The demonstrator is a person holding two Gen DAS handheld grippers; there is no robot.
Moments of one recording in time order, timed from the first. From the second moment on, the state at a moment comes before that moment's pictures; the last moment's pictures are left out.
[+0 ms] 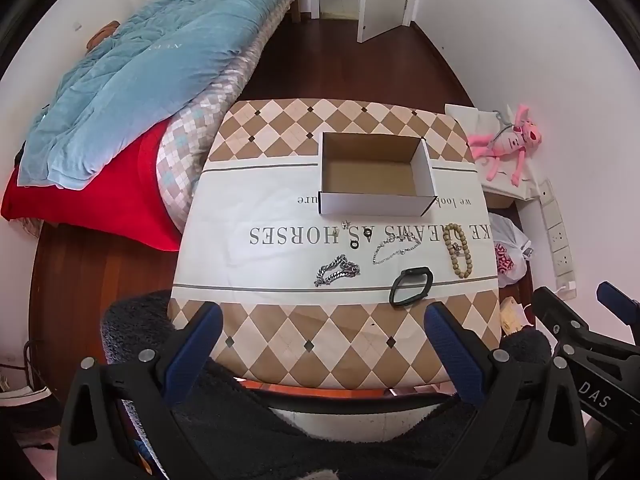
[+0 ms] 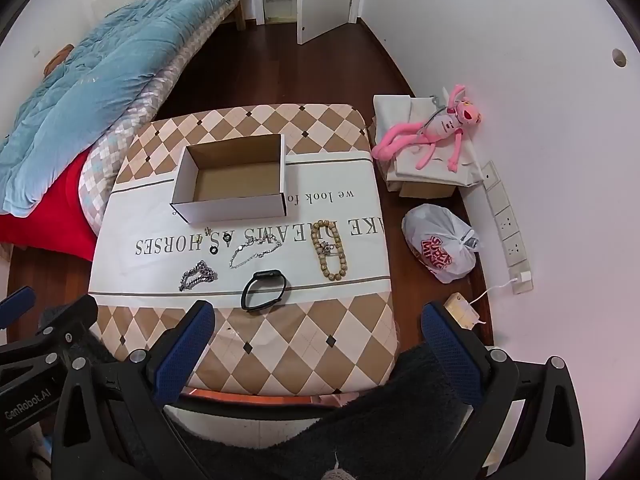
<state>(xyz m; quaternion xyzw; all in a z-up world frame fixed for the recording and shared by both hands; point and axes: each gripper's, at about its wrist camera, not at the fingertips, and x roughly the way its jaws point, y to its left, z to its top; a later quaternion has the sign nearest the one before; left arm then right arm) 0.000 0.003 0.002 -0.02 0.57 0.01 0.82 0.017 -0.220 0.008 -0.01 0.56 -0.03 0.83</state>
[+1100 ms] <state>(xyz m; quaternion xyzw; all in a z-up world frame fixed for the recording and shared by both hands) 0.005 0.002 0.006 0.00 0.55 0.01 0.84 0.021 -0.220 0.016 -0.01 0.56 -0.03 0.83</state>
